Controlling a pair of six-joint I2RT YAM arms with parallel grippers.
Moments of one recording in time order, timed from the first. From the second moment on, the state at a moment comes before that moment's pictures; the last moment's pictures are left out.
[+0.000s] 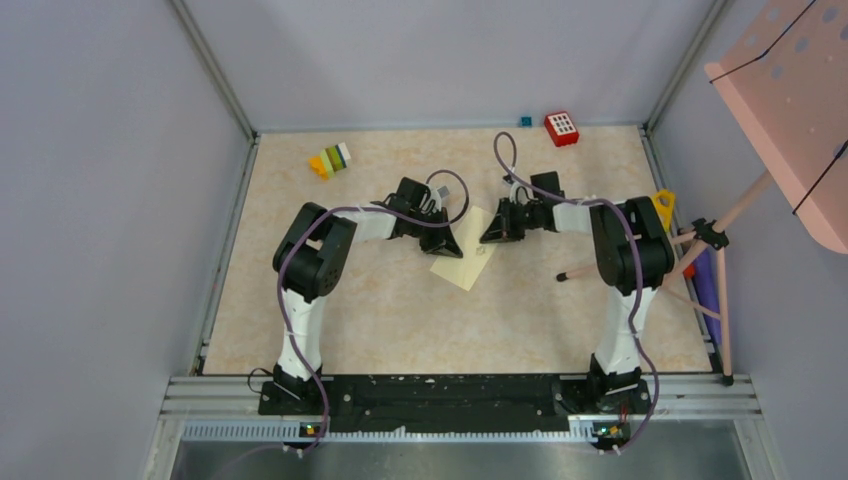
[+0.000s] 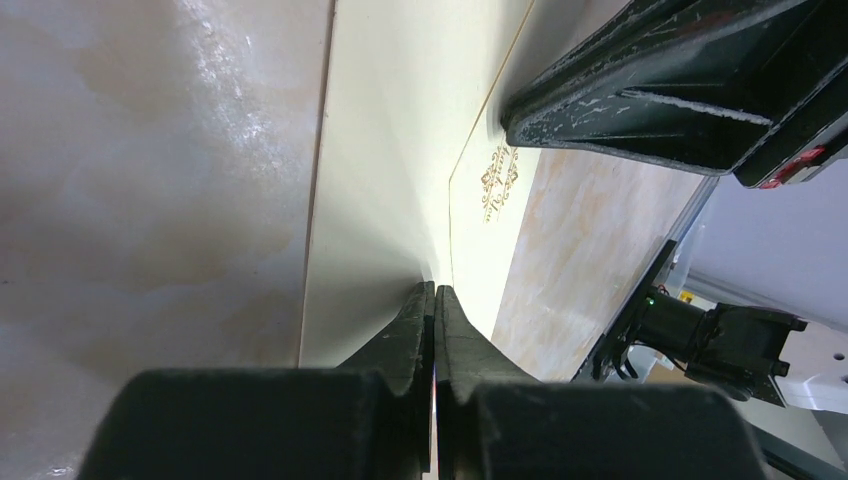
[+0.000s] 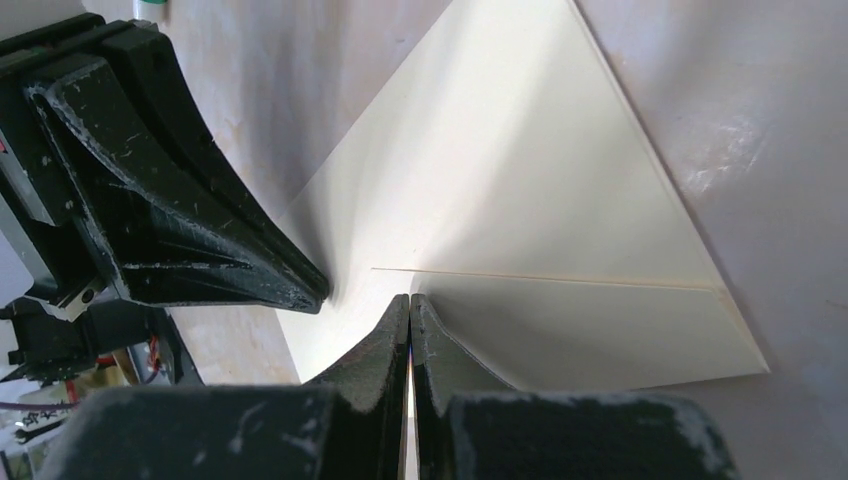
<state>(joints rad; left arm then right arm) -0.50 2.12 1.29 -0.09 0.67 -0.60 0.23 2.01 1.12 -0.03 -0.78 0.30</state>
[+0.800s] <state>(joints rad) -0.51 2.12 1.29 -0.09 0.66 -0.60 0.18 2.02 1.16 -0.01 -0.67 0.31</state>
